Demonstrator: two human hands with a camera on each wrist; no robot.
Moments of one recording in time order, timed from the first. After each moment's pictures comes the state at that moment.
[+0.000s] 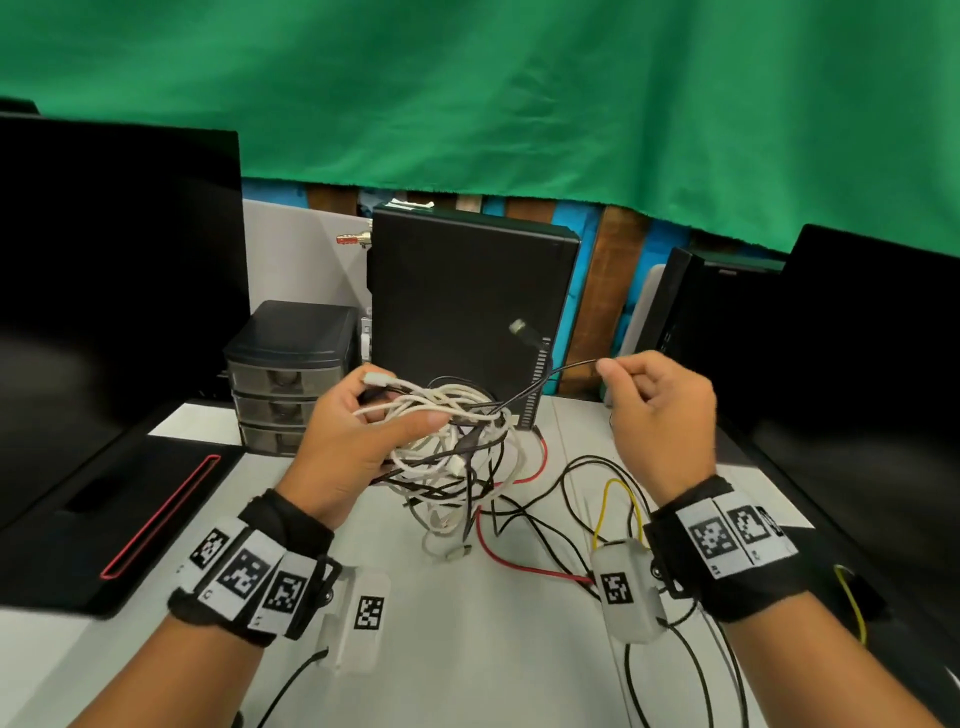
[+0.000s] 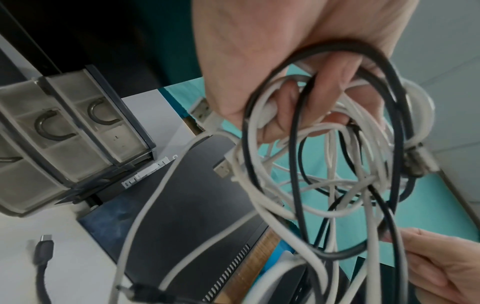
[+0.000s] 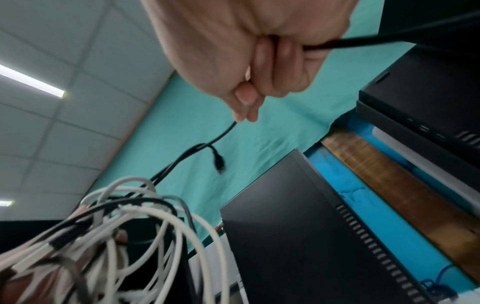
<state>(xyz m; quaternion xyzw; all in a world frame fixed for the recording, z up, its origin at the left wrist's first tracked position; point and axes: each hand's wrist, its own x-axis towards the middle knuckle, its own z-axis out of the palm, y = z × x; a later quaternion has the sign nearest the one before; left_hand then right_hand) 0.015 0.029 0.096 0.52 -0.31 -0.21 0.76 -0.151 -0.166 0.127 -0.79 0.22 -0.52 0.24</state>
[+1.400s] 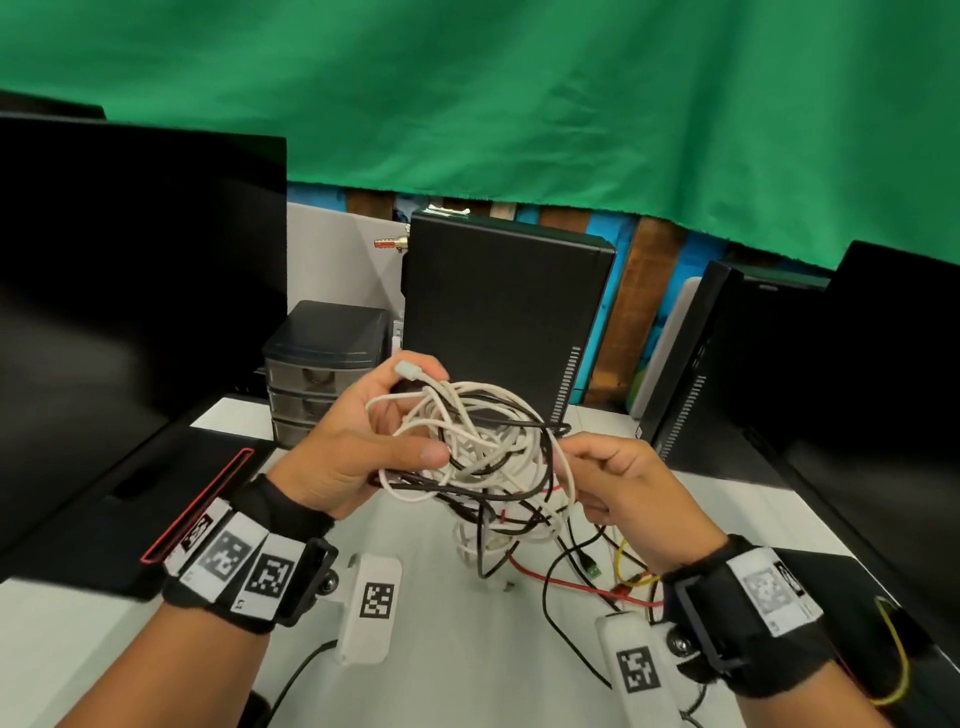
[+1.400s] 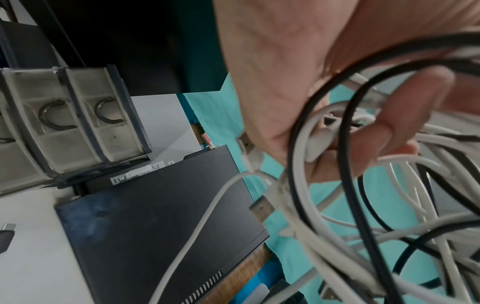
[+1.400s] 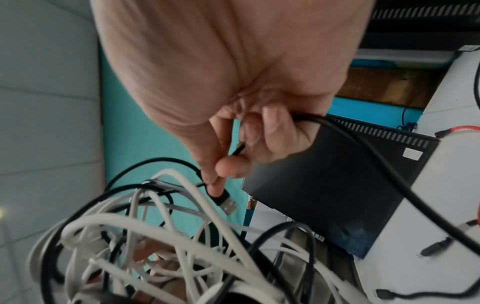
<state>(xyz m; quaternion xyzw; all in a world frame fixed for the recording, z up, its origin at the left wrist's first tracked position) 0.031 0.058 0.112 0.36 -0.48 -0.36 0.72 -0.155 -0.127 0.107 -0.78 0.16 -0.19 0.57</state>
